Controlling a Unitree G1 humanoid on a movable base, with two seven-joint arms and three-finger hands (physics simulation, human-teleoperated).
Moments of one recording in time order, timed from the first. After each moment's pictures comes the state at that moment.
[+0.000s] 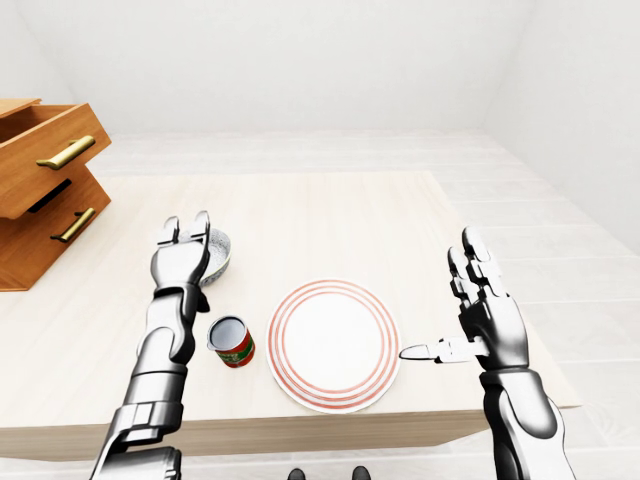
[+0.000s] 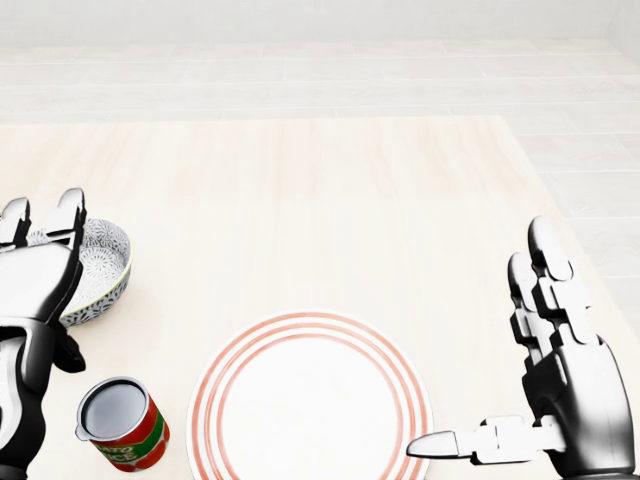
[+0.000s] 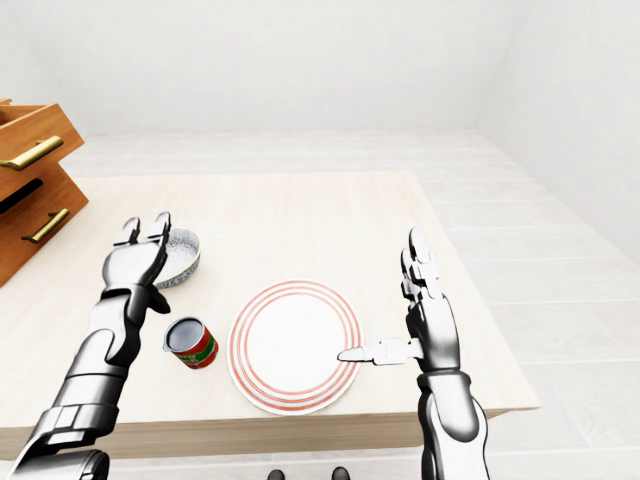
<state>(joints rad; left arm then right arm) -0.43 0.35 0.10 0.42 1.22 0.09 -0.01 0.24 0.01 -0.14 -0.56 -0.01 0.08 0.21</state>
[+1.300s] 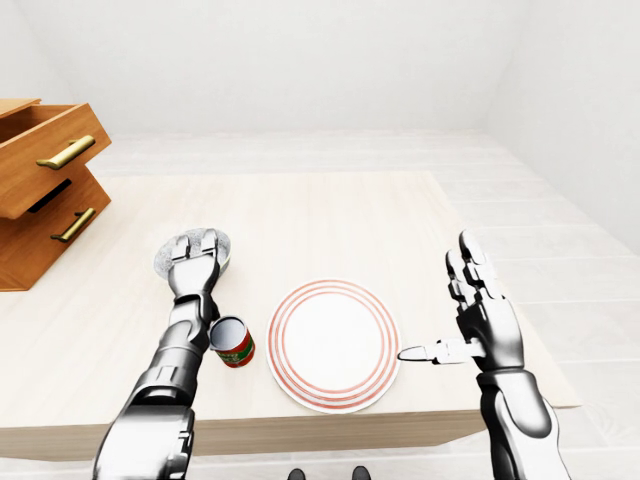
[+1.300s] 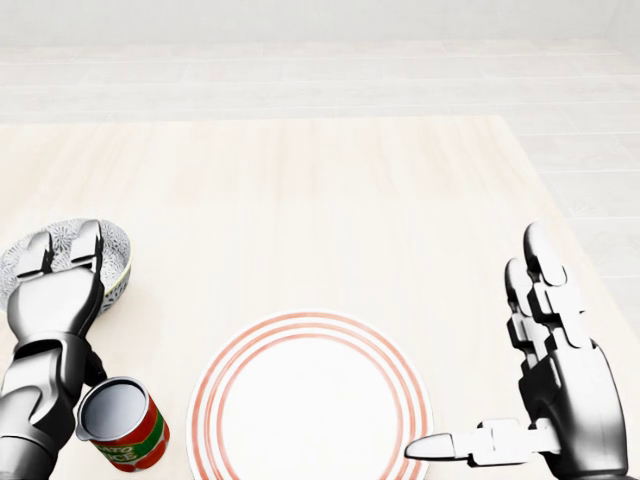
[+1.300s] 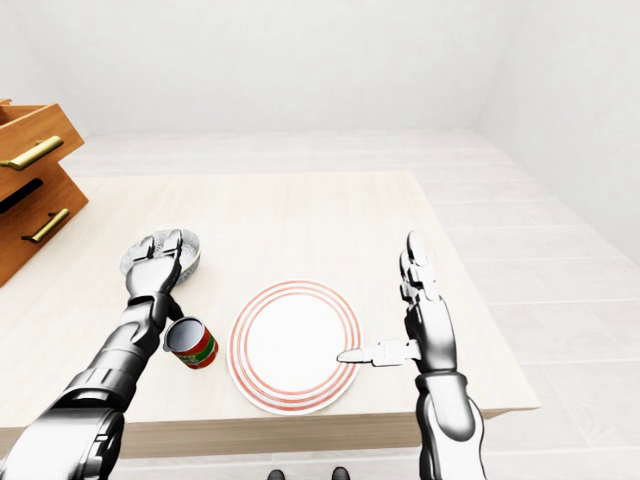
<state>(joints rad) -0.63 0.34 0.01 1.00 1.13 0.07 0.31 0.24 0.01 -0.13 -0.52 -0.02 0.06 0.20</state>
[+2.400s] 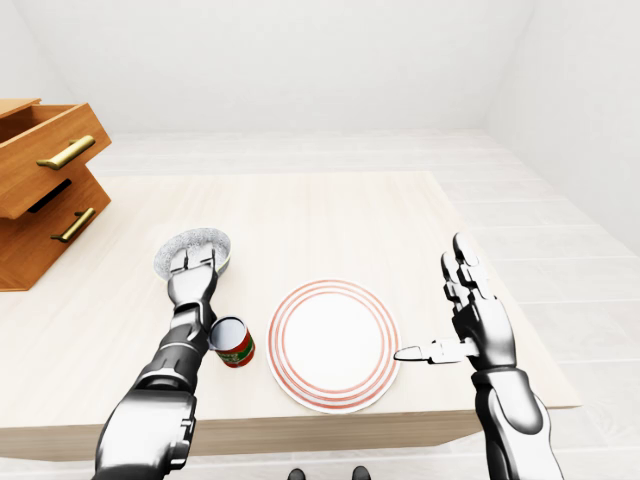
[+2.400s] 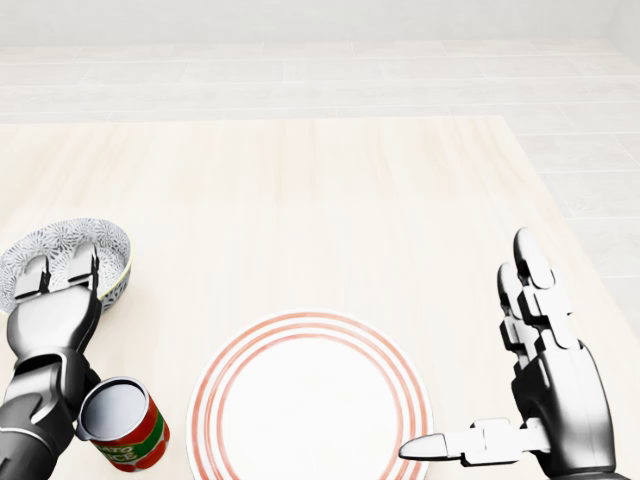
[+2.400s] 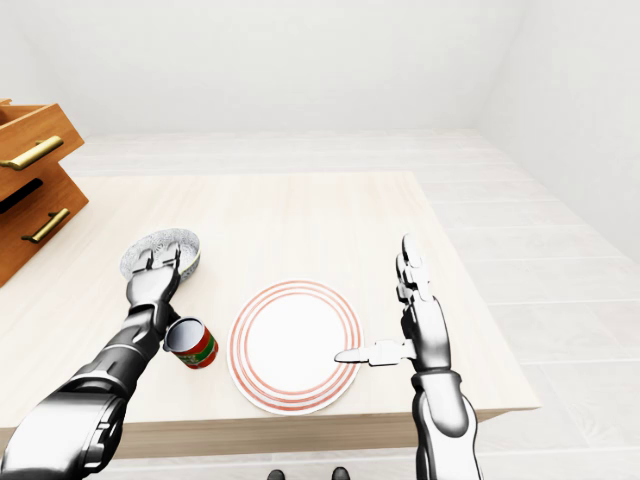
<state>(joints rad) -0.71 0.35 -0.04 1.26 1.05 0.04 0.41 0.24 0.00 -0.11 -0.48 -0.03 0.03 0.19</state>
